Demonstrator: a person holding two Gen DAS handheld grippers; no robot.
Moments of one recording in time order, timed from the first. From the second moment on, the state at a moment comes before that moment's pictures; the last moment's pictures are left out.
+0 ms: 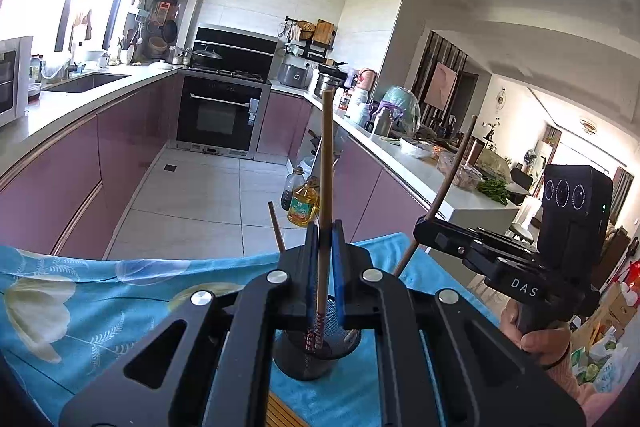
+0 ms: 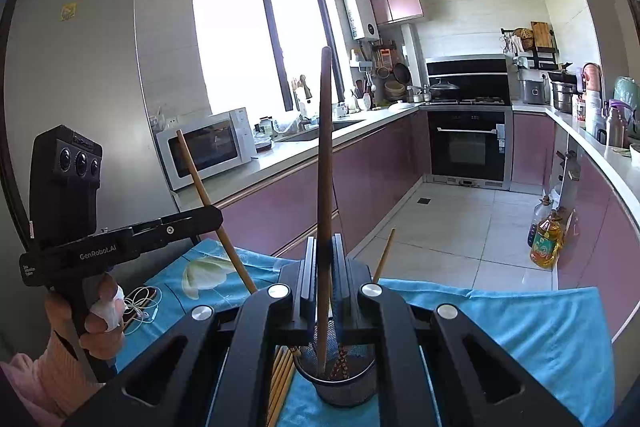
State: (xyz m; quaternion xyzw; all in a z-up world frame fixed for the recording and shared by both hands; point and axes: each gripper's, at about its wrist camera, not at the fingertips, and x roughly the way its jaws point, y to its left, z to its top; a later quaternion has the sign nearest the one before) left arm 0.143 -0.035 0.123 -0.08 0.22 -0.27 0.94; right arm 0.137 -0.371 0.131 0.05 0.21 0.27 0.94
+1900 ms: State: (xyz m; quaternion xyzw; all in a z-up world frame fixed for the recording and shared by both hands) left arm 0.128 -0.008 -0.056 -0.04 0.40 -0.19 0.90; right arm 0.099 -0.326 0.009 0.00 0.38 0.32 0.87
